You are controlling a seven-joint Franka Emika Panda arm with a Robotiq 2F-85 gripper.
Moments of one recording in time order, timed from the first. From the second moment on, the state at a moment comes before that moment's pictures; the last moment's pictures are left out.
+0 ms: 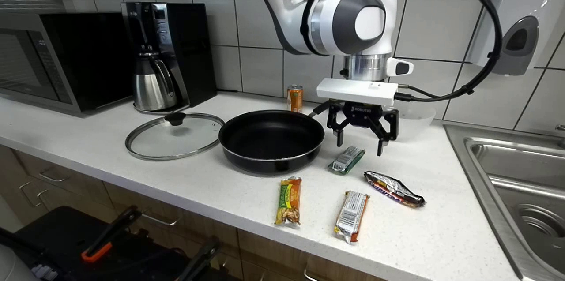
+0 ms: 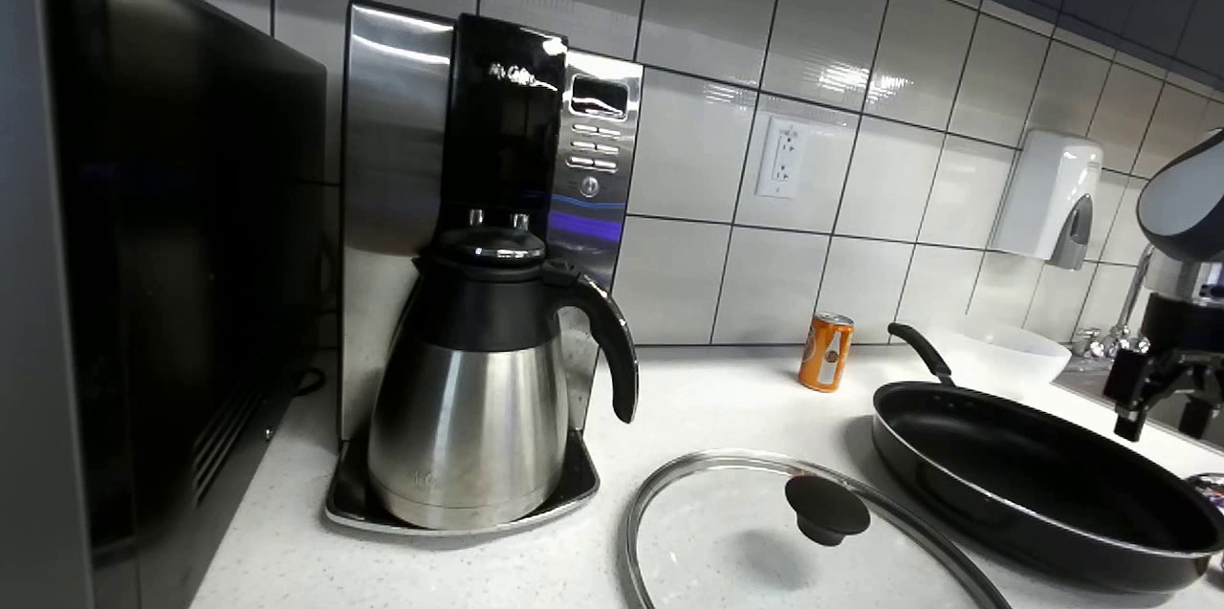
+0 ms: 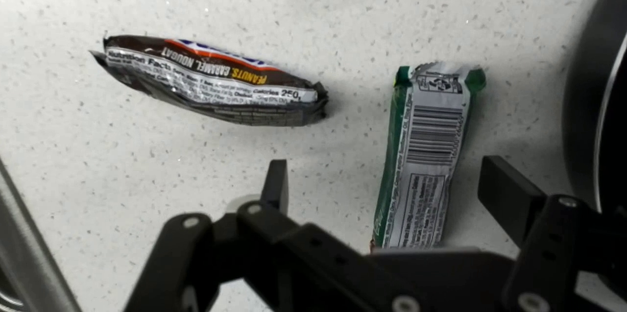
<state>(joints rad) -0.34 0.42 -0.23 -2.07 -0.02 2.49 -0.37</state>
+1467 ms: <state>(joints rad) -0.34 0.58 -0.18 -1.92 -0.02 2.49 -0.37</state>
